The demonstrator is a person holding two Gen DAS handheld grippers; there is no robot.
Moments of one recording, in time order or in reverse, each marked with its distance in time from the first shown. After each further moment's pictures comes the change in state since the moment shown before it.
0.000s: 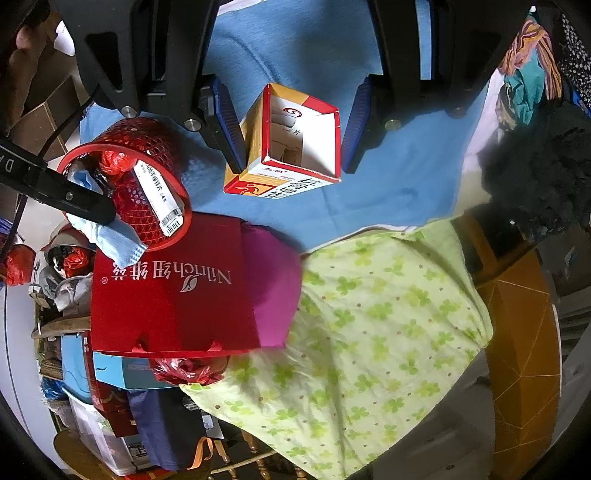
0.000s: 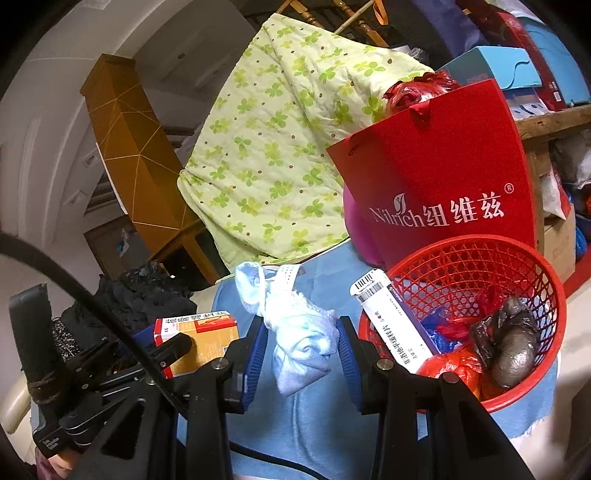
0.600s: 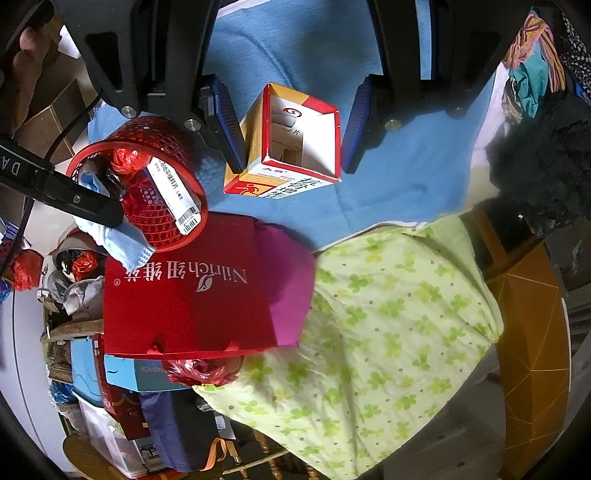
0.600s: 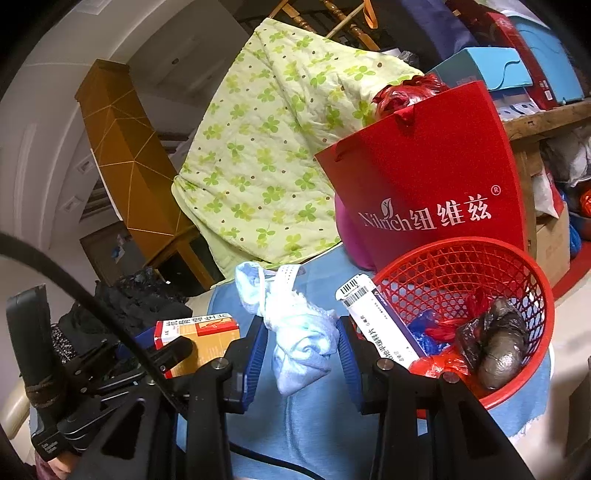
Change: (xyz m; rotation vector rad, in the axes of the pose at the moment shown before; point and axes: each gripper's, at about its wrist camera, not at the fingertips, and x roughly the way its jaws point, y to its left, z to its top) left arm 0.000 -0.015 0.005 0.024 -0.001 -0.031; right arm -0.008 -0.010 0.003 0.019 -0.015 -0.019
